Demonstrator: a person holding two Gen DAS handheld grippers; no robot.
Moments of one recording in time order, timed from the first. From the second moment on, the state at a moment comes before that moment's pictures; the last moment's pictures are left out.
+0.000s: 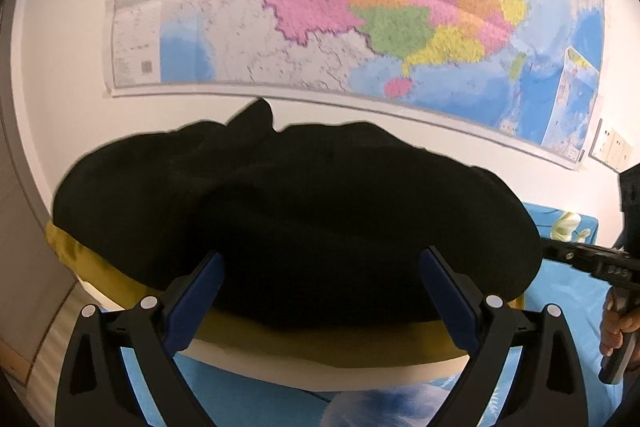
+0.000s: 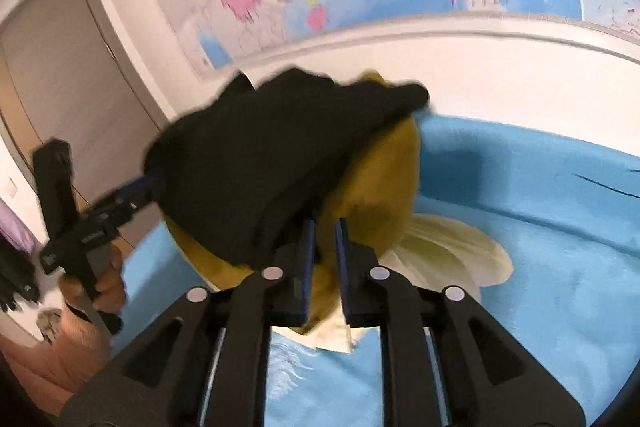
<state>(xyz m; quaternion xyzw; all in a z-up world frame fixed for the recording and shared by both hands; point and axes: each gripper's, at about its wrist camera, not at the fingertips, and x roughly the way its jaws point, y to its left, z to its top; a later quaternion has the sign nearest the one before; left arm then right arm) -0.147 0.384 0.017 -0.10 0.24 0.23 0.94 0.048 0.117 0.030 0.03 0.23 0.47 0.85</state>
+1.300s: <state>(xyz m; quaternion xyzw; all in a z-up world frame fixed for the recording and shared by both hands) -0.150 0.378 0.009 -0.10 0.24 0.25 0.93 0.011 0.178 0.020 -0.08 0.16 0.47 0.87</state>
